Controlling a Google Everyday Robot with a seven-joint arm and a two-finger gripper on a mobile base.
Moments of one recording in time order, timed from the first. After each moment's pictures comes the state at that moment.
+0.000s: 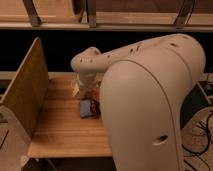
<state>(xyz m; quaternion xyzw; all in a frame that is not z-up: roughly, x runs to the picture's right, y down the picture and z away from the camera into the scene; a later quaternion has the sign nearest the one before) -0.100 0.022 0.786 -0.25 0.10 0.57 0.78</state>
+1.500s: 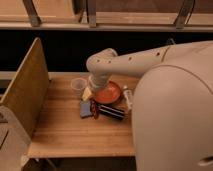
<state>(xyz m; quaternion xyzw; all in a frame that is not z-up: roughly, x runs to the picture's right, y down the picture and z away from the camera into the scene) -0.044 0.035 0.765 -0.28 0.05 0.47 0.84</state>
